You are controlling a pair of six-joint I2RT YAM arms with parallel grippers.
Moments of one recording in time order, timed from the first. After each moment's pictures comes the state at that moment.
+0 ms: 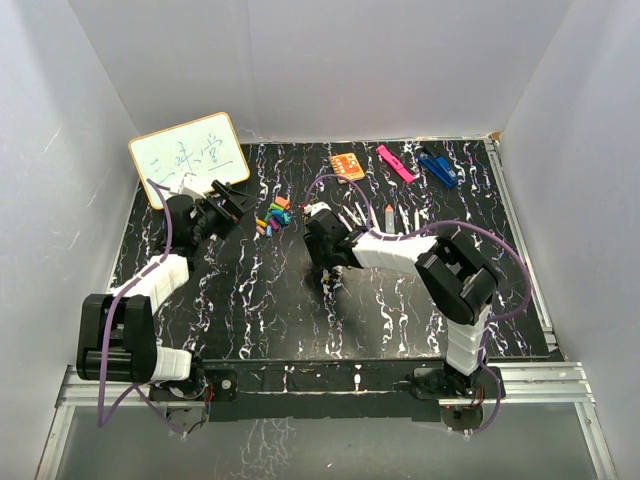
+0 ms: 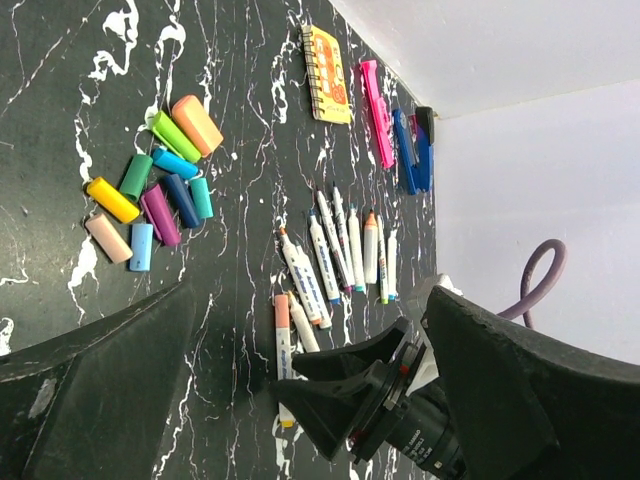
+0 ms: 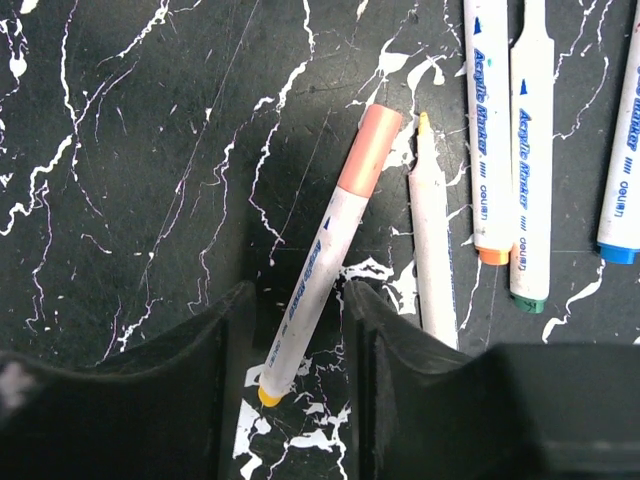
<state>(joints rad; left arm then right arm) -0.06 1.36 0.66 0.37 0.41 -0.92 0.79 1.88 1.18 -0.24 0.16 0.30</state>
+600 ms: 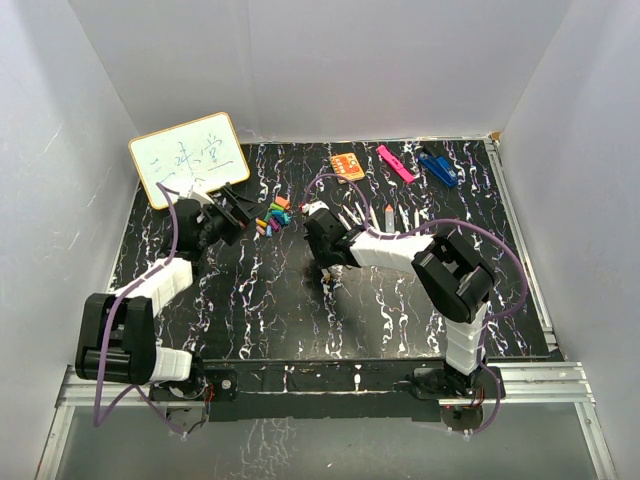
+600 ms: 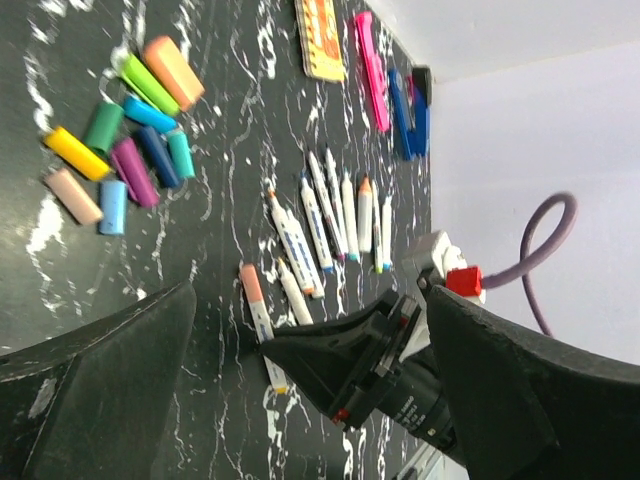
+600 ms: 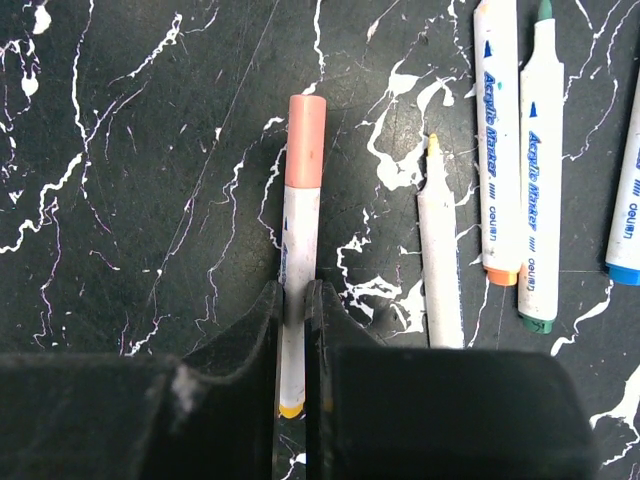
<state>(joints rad) -0.09 1.36 0.62 0.38 0.44 -0.94 0.79 1.90 1.21 -0.23 0.16 0.30</state>
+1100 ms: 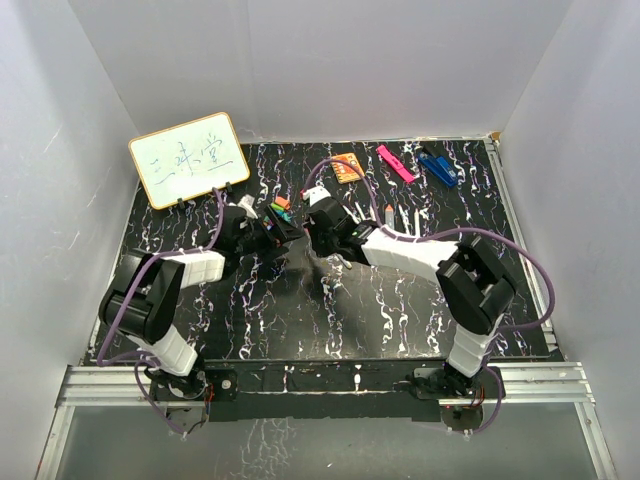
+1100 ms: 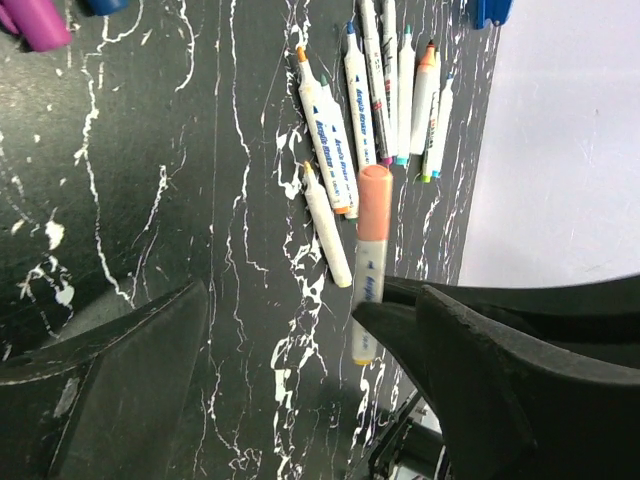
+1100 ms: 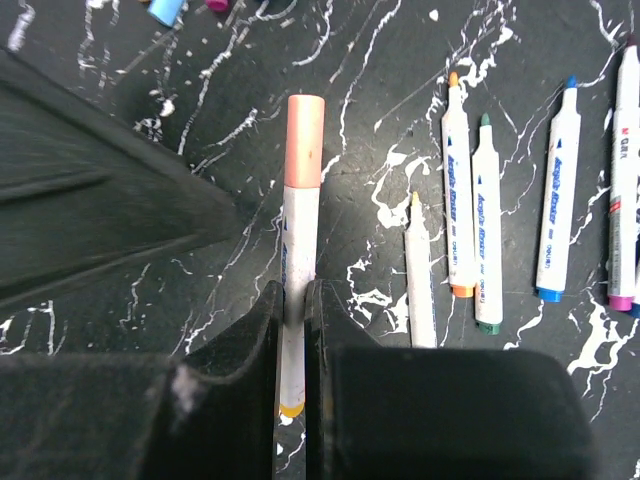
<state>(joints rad) -0.33 1.62 0.66 0.41 0.43 -0.99 0.79 1.79 1.20 -0.19 0.15 0.24</state>
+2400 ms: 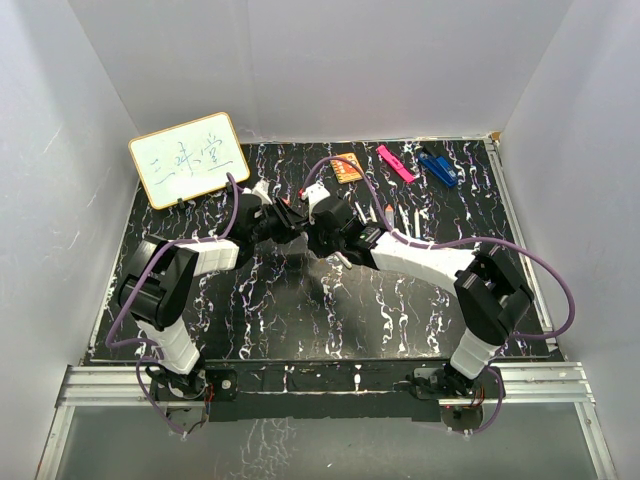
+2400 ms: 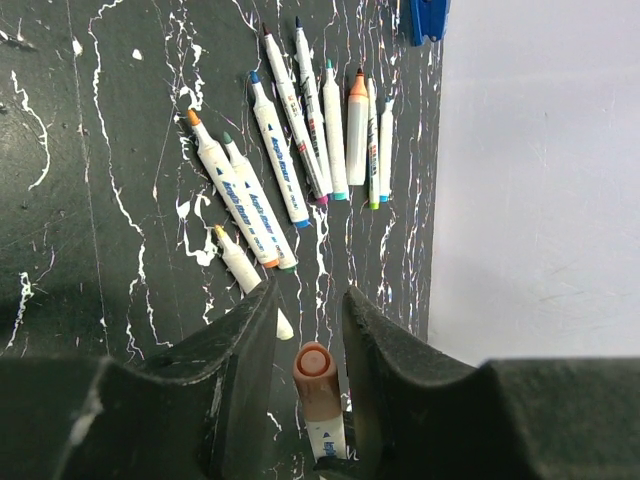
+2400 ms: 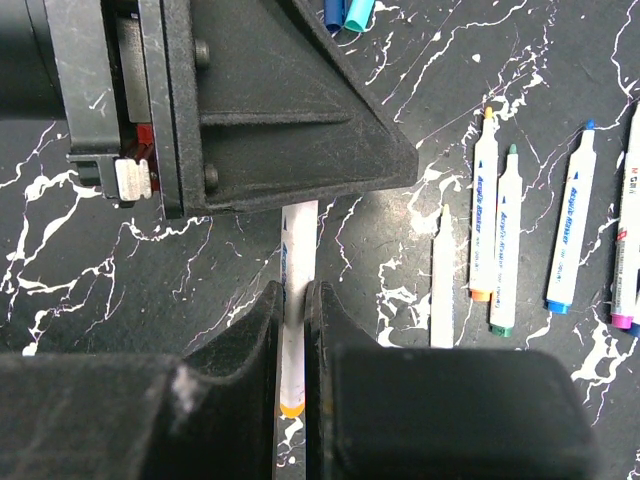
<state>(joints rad) -0.41 1.75 0.81 0.50 0.40 -1.03 0.81 1.68 1.16 -0.16 0.08 0.19</state>
